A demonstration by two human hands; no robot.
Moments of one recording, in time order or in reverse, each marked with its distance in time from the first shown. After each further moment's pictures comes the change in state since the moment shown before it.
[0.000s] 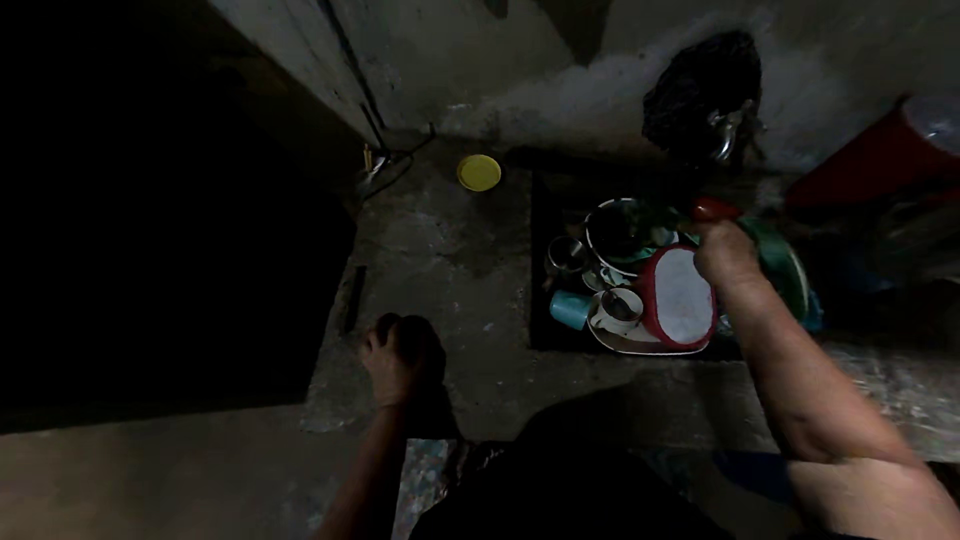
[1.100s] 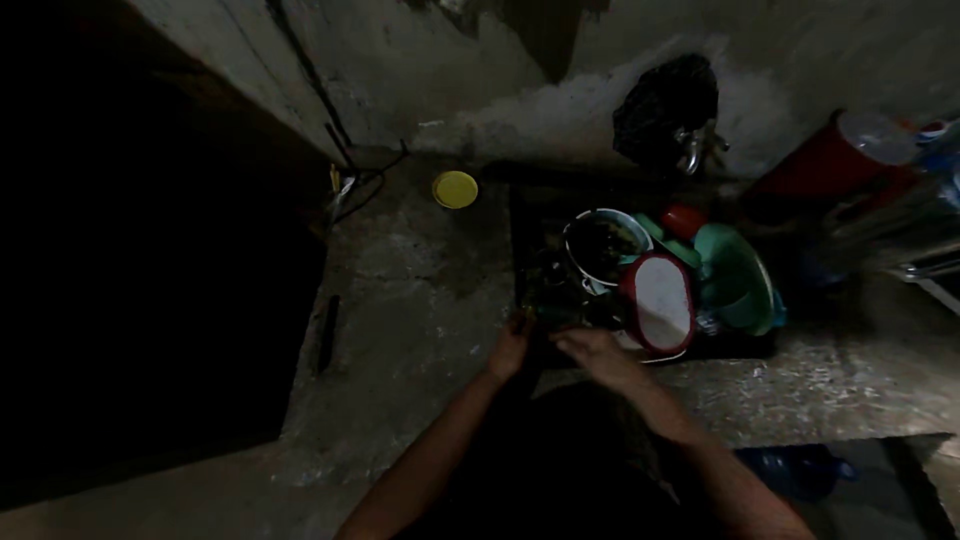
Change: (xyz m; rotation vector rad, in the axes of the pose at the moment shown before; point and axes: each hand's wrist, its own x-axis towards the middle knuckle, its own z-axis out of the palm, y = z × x) left_hand 0.019 0.171 0.055 -0.970 -0.861 -0.103; right_hand -0.123 -0.114 0.035 0.700 -0.437 -0.224
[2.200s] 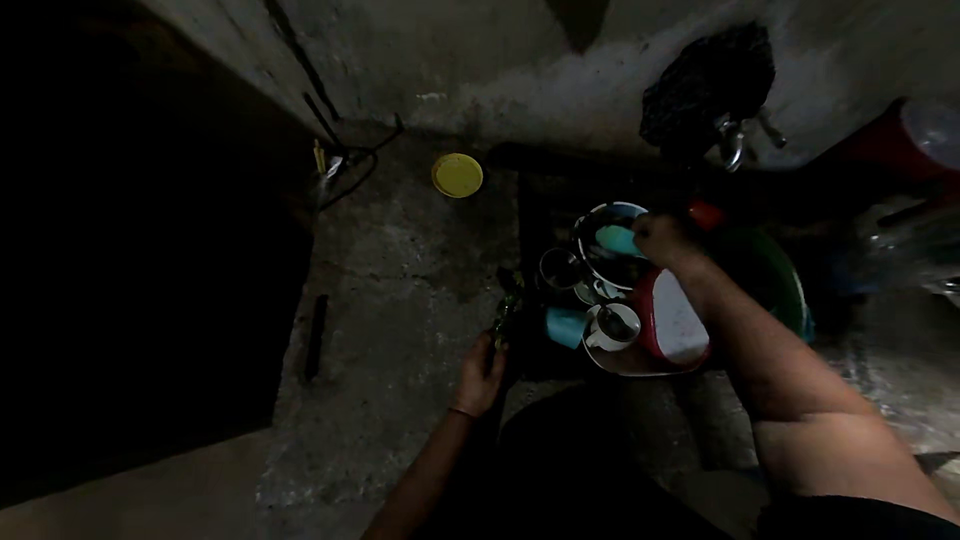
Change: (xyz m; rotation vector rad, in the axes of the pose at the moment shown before) left_hand -0.015 -0.060 -0.043 0.268 0.246 0.296; right_hand 0.160 0.069 -0.132 -0.557 0.139 0.203
